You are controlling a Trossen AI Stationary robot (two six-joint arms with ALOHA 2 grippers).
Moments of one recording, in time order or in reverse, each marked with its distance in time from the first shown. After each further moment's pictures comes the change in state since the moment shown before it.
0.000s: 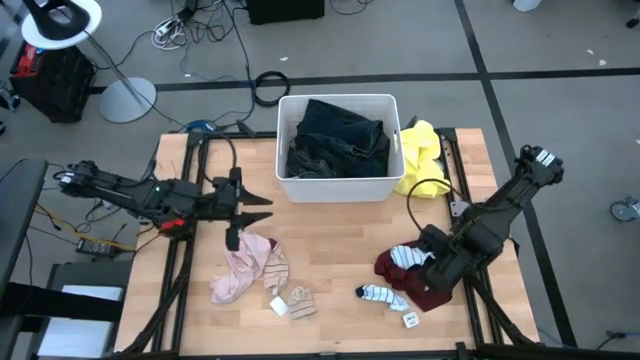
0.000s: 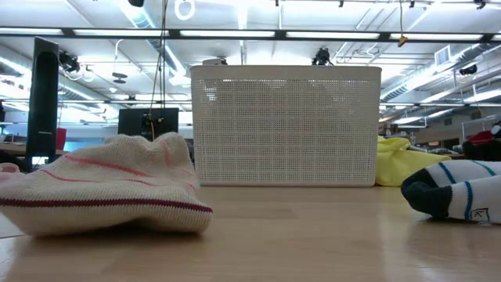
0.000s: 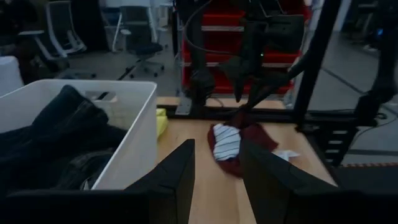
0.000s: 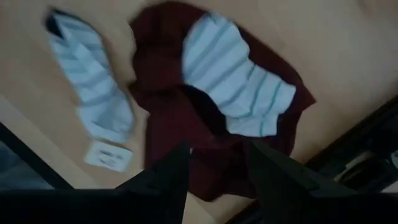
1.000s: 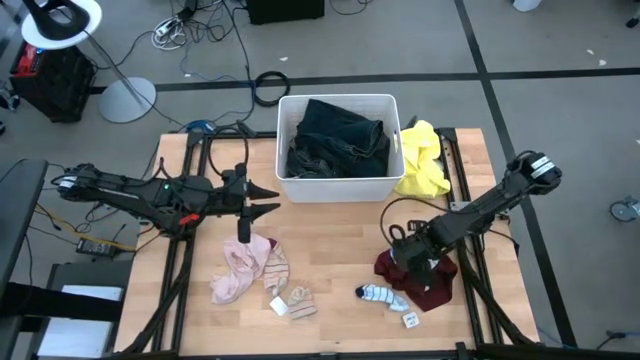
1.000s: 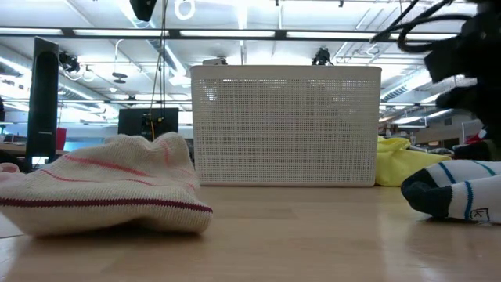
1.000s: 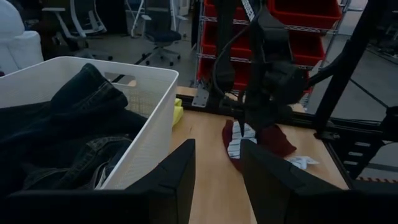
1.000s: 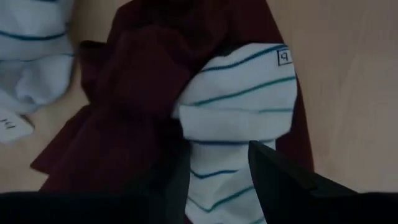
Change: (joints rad) left arm 0.085 0.050 0.003 0.016 0.011 -0.084; right arm -0.276 0.100 -0.305 0.422 -0.123 -0.959
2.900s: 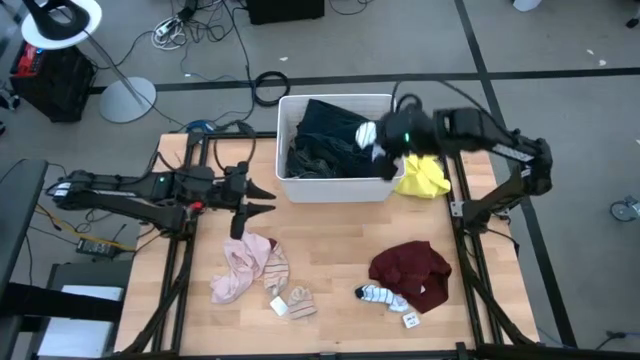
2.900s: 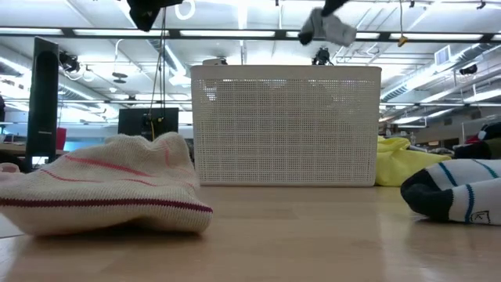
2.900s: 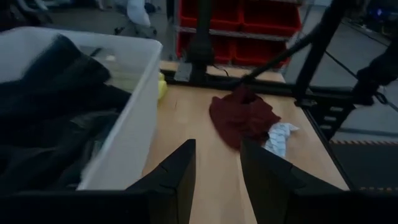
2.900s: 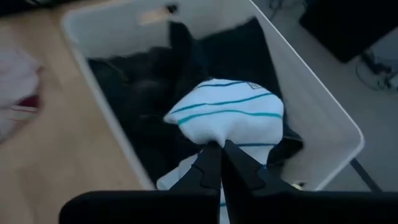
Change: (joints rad) left arm 0.136 -0.049 0.002 -0.140 0.257 0.034; right arm -0.630 0.080 1.052 -0.384 0.446 -0.335
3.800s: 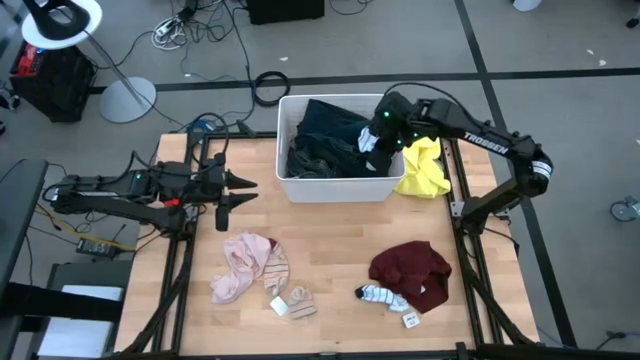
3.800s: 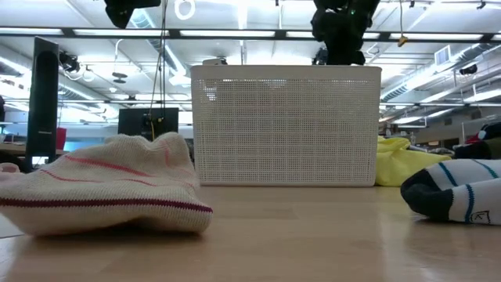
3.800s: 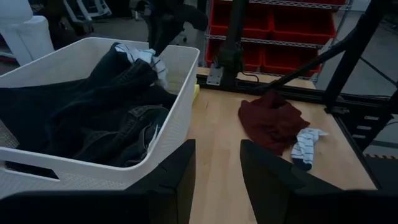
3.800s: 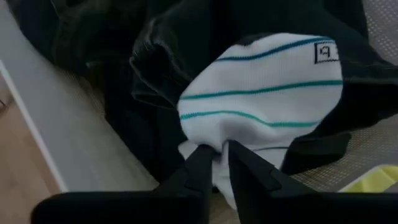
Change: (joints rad) left arm 0.001 -0.169 0.000 -0.161 -0.131 0.005; right arm -0.349 0.000 -0.357 0.197 -0.452 -0.097
